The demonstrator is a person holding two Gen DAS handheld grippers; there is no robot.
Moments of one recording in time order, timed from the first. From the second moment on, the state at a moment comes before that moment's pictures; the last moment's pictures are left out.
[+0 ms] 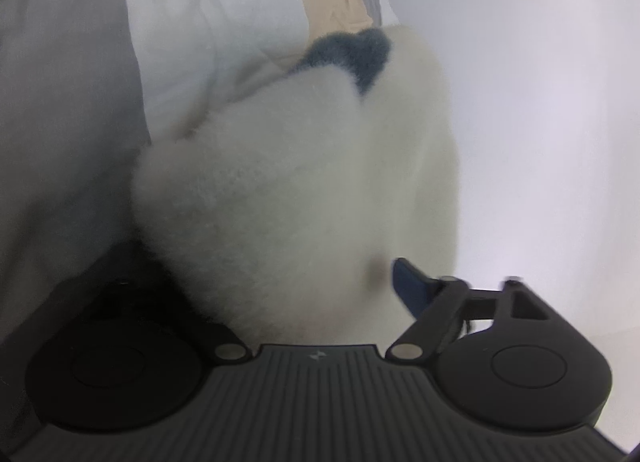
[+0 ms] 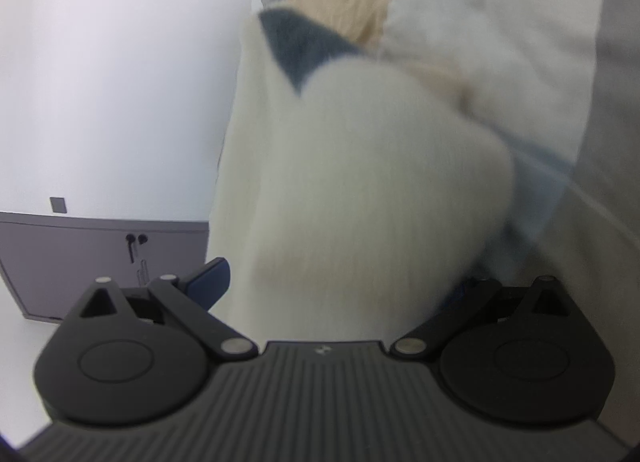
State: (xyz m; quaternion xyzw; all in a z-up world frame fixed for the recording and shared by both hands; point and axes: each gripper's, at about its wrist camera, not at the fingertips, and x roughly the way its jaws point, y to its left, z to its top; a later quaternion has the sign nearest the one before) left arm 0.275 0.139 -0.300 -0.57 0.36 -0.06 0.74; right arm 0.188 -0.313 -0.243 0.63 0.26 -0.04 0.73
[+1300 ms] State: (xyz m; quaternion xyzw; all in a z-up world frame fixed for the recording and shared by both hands) left arm 0.188 0.079 -0.189 -0.44 0.33 -0.11 0.83; right arm 0.118 -0.339 -0.136 0.51 0.20 0.01 0.84
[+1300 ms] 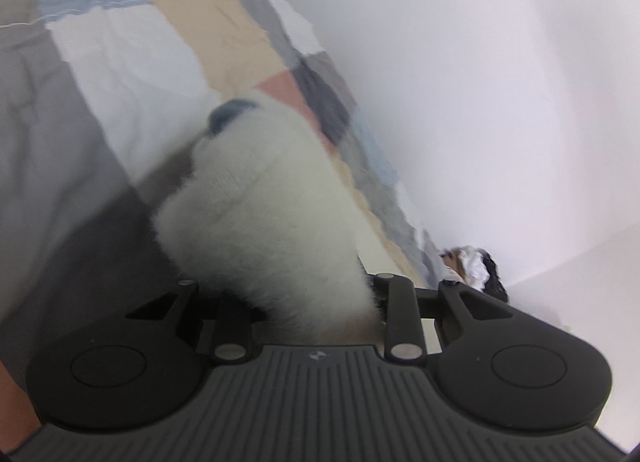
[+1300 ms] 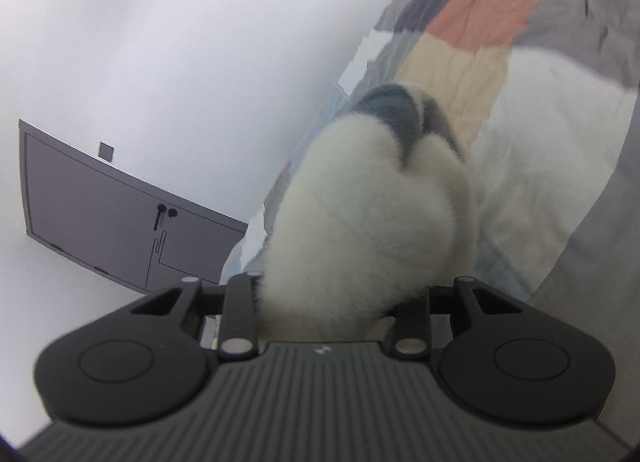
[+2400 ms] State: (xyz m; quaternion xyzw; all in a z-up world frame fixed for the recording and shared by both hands) left arm 0.377 -0.224 -0.182 -0.34 0.36 -0.24 0.83; right arm 0.183 -0.603 -0.121 0.49 0.10 -0.03 0.87
